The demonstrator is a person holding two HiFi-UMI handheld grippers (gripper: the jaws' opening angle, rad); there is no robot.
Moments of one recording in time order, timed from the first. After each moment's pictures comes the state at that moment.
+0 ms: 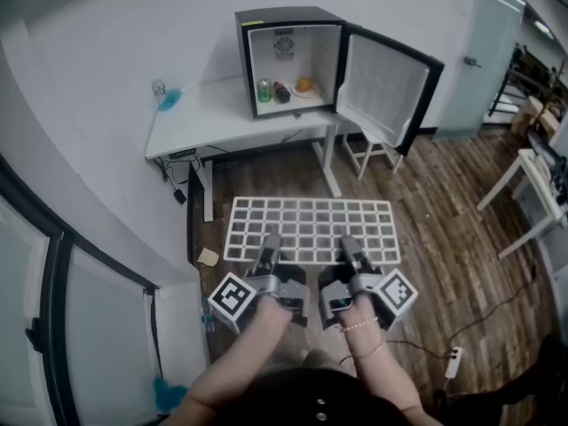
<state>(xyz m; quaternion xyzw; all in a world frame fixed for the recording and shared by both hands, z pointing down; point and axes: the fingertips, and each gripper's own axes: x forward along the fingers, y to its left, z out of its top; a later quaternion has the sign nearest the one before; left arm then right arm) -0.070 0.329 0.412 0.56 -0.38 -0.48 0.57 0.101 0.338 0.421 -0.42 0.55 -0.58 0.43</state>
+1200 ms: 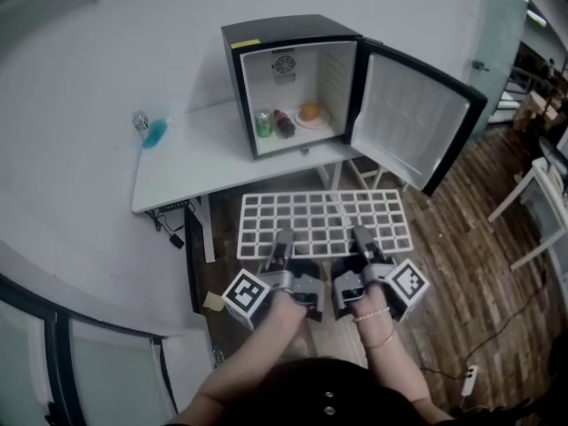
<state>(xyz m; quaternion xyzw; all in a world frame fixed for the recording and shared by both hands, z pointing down) -0.088 0.070 0.406 0.57 -0.35 -0.47 0.58 0.083 0.082 0.414 -0.44 0.55 -0.55 0.45</state>
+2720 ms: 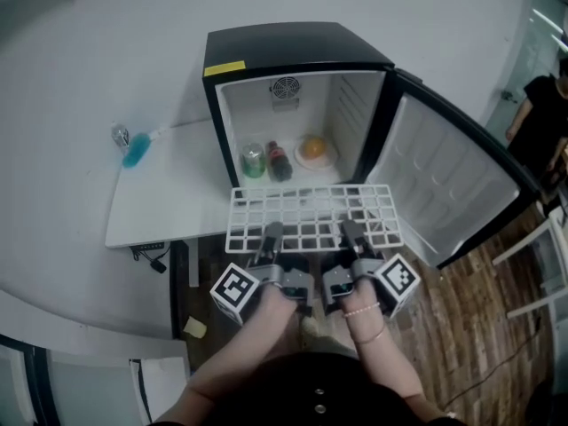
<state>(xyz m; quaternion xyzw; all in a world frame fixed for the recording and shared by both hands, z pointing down) -0.064 -0.189 0.411 0.55 -0.38 -0.50 0.56 0.108 -0.193 0.416 -0.42 0.58 -0.56 0.42</state>
